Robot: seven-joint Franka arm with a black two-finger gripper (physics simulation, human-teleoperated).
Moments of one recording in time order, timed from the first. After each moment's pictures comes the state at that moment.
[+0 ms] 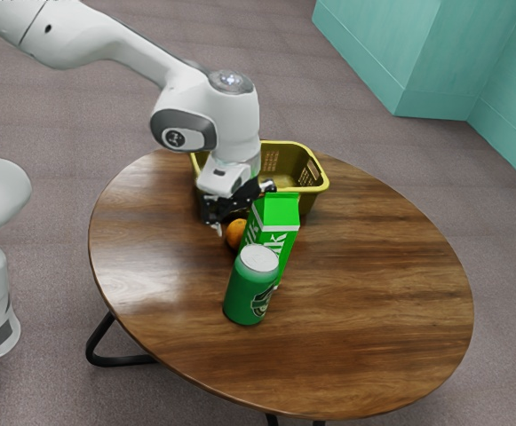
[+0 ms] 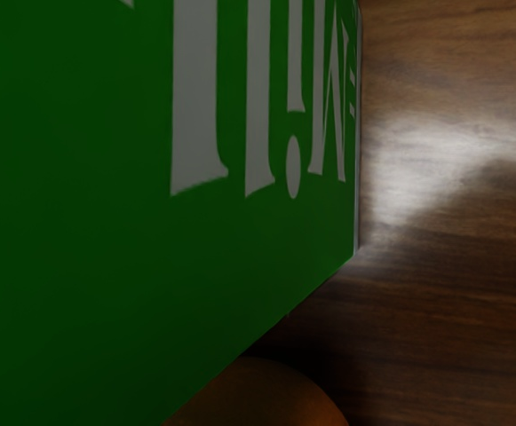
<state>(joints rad) -0.64 -0.41 0.51 -2.43 0.37 2.31 1.18</state>
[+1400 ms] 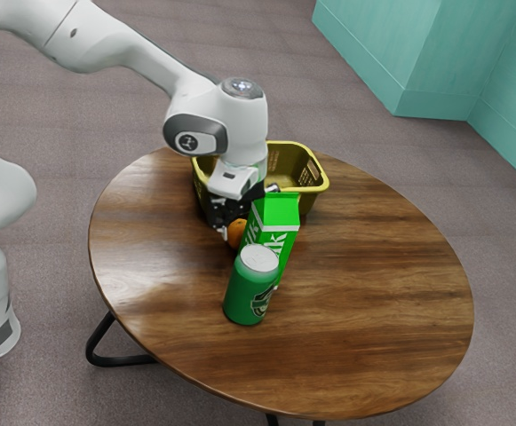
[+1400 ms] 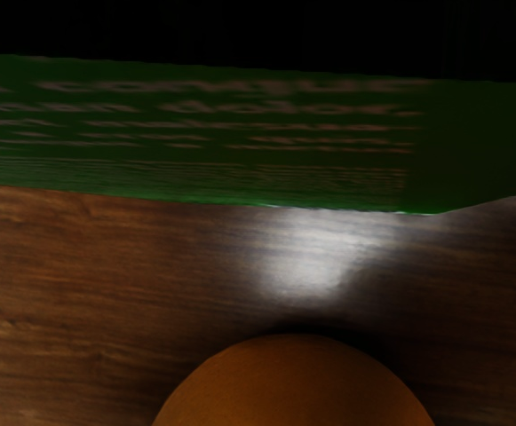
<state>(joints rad) -0.82 -0.36 0.74 -2.40 0.36 2.33 1.19</state>
